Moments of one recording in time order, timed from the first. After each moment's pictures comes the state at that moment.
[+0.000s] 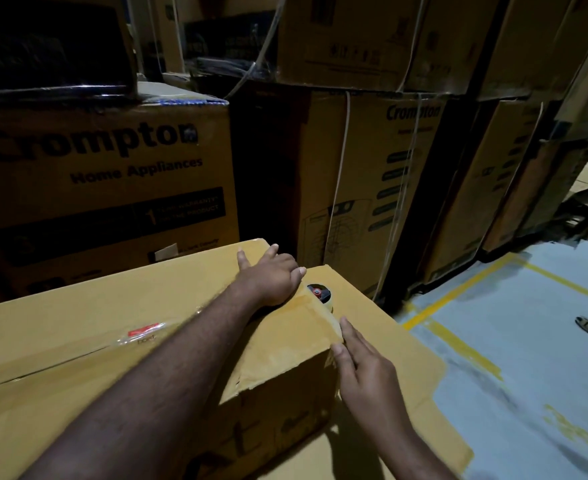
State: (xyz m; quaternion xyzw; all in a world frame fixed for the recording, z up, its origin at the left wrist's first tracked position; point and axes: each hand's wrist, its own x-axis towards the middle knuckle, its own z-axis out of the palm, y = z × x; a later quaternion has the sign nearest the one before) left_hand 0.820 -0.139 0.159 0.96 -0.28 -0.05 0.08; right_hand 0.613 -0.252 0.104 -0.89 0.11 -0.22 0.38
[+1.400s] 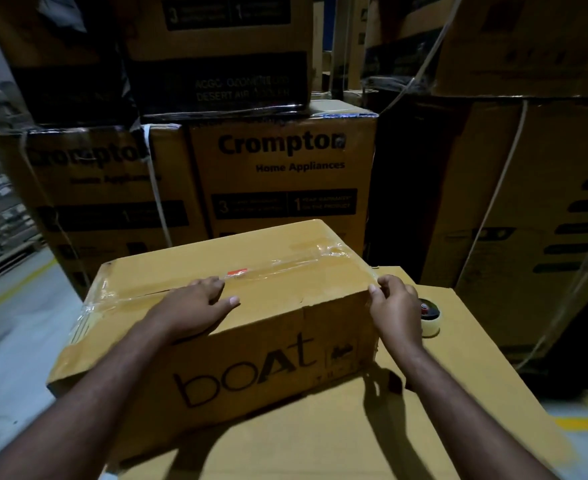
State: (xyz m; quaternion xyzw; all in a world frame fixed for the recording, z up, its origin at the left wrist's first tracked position) left_hand 0.628 0.090 0.166 0.99 0.10 -0.03 0.07; right_hand 0.710 -0.236 0.121 -0.88 0.01 -0.17 0.45
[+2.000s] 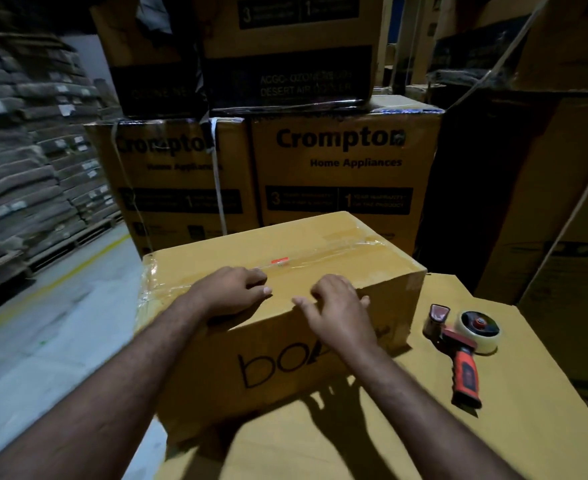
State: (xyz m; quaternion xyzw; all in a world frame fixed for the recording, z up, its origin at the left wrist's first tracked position) left_hand 0.607 0.097 0.182 0.99 0.12 -0.02 0.10; right_hand 0.662 -0.119 0.133 -0.90 -0.29 -0.06 0.30
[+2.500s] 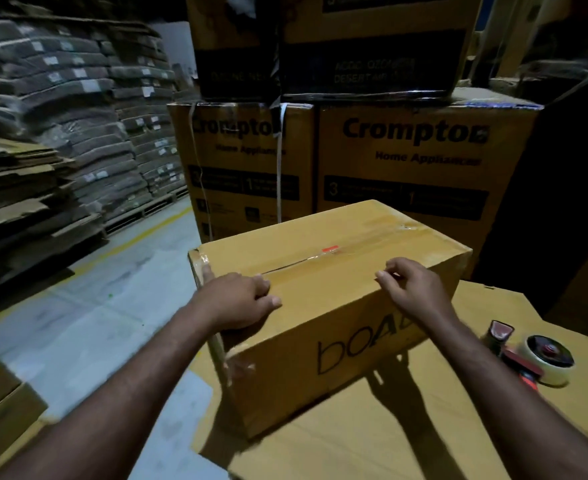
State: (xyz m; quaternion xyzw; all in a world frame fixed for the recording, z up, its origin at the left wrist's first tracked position) left_hand 0.514 0.109 0.178 0.98 0.20 -0.04 0.03; right_hand 0.723 -0.136 0.134 -0.87 -0.32 -0.09 0.37
